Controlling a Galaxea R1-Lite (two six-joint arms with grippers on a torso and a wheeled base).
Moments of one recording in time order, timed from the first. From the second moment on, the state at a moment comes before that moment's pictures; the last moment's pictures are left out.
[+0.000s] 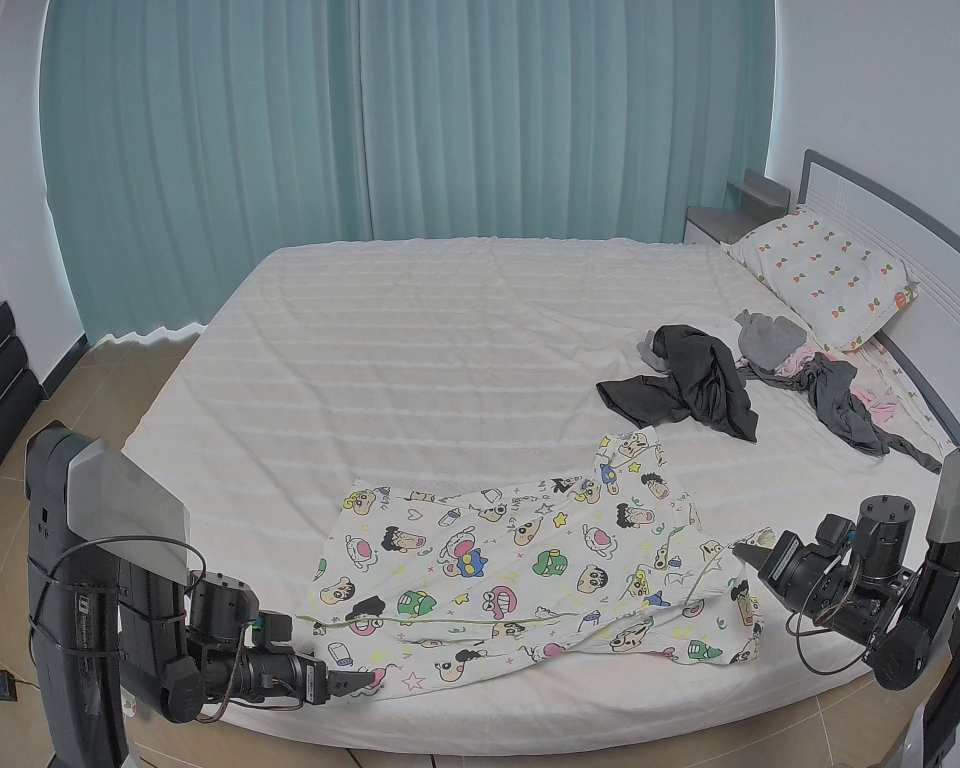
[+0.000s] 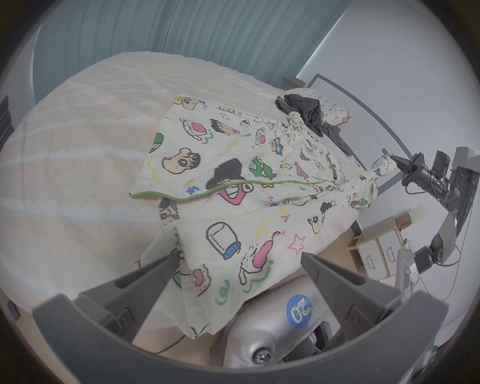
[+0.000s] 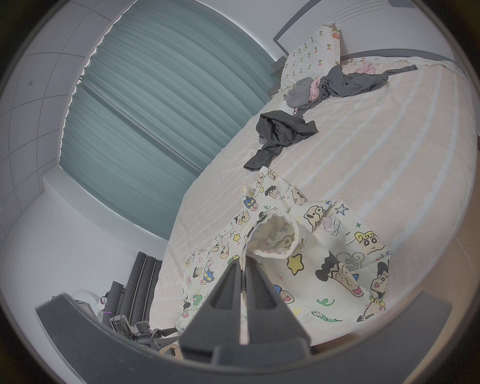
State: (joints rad) left arm -0.21 2.39 -0.16 -1.37 -0.39 -0.14; right arm 0.22 1.98 -0.04 -1.55 0.12 0.81
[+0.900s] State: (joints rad) left arm -0.20 2.33 -0.11 -1.37 -0.40 -0.15; right arm 0.22 1.97 -0.04 -1.55 0.12 0.81
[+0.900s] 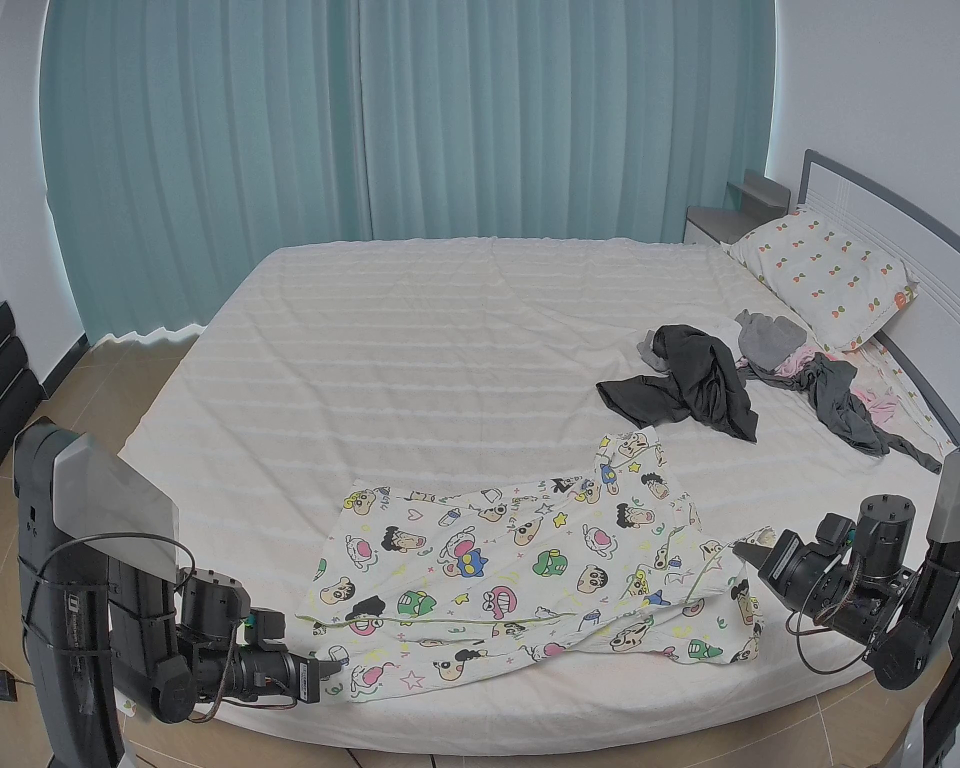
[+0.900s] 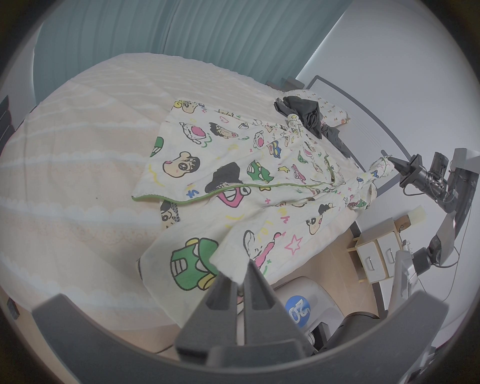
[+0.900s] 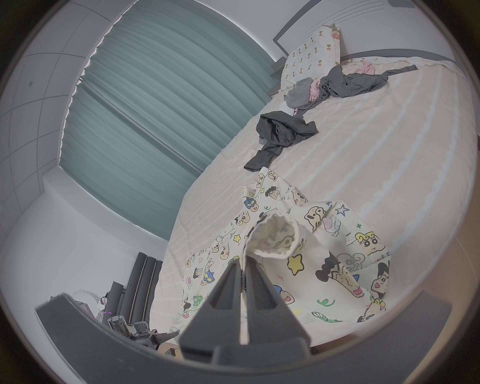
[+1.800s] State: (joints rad) left arm -0.09 2.00 -0.02 -1.36 -0.50 -0.25; right arm 0.22 1.85 -0.02 -1.53 0.11 0.79
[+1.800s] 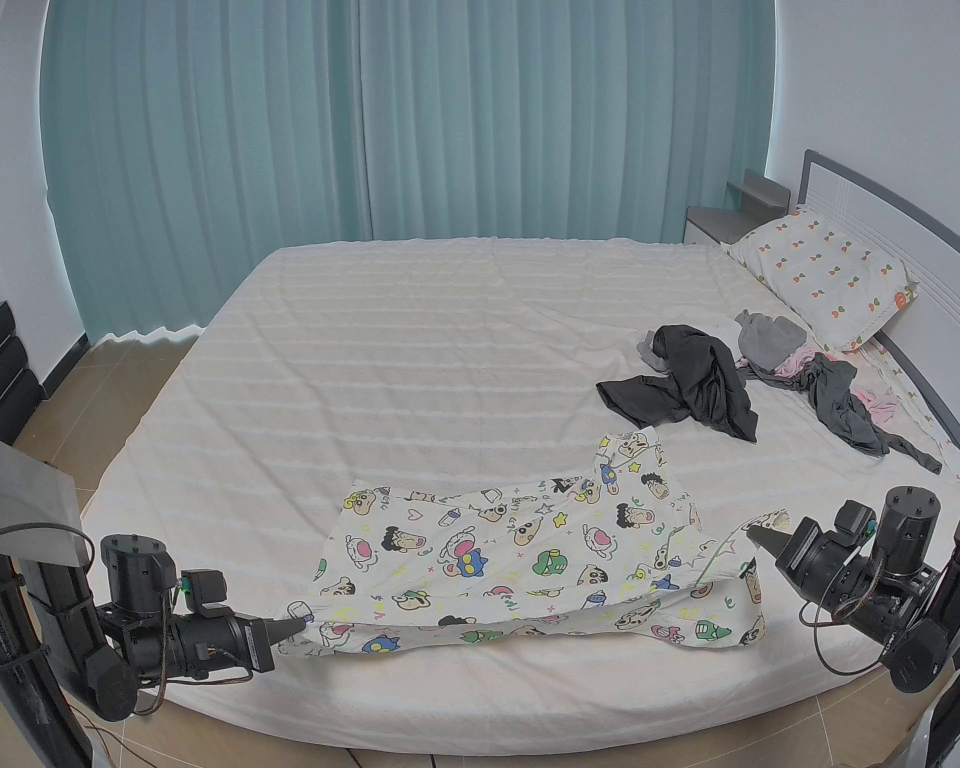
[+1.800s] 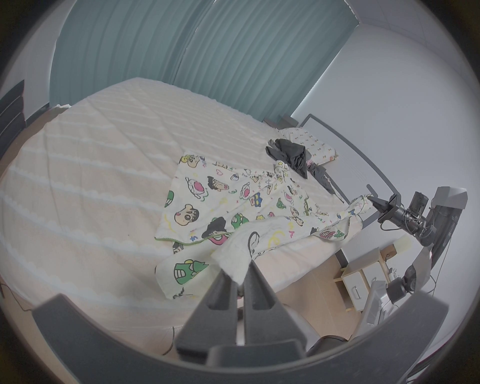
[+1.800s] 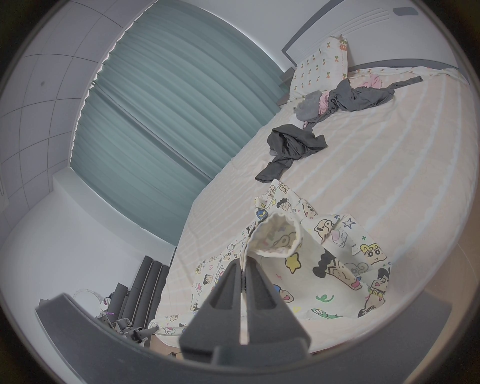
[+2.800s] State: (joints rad) left arm -0.05 1.86 -0.02 -1.09 -0.60 -0.13; right arm 0.22 1.82 -0.02 -1.48 0.12 0.77
